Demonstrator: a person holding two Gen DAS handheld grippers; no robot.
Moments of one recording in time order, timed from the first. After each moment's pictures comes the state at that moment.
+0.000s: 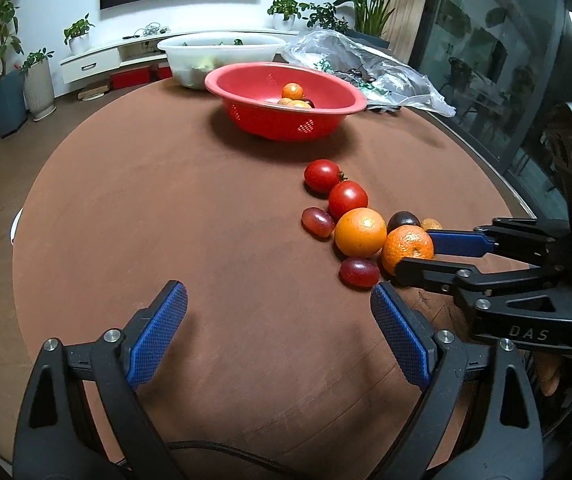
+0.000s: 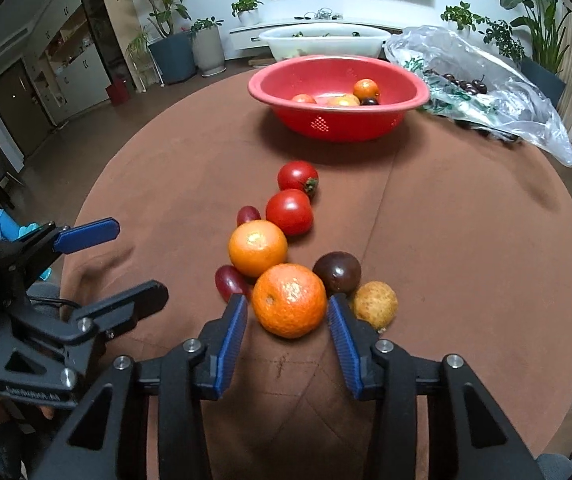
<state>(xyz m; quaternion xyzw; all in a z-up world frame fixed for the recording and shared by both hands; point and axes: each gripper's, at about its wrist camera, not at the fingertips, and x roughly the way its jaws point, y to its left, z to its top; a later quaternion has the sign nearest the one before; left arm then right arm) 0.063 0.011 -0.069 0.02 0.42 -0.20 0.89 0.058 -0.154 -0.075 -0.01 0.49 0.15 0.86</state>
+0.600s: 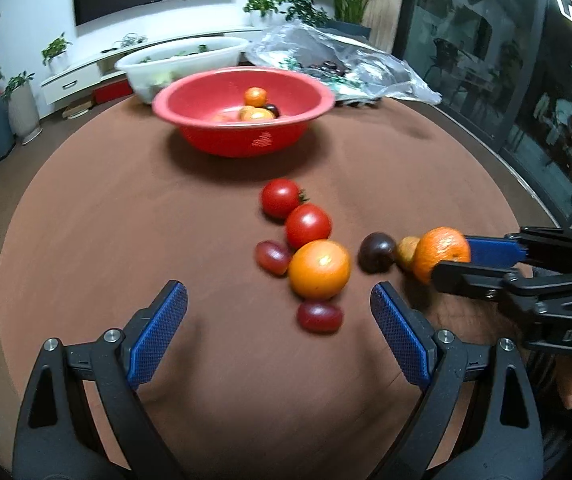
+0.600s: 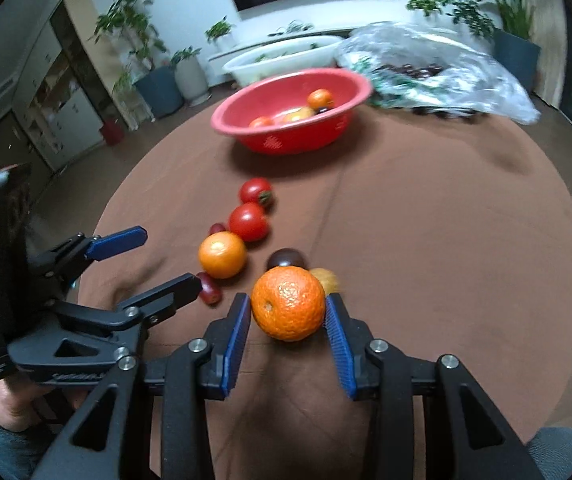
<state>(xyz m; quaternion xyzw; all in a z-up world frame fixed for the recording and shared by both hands) 0.089 -0.043 -0.064 0.07 0.42 -0.22 0.88 0.038 -0.210 -0.059 0.08 0.47 0.13 0.87</state>
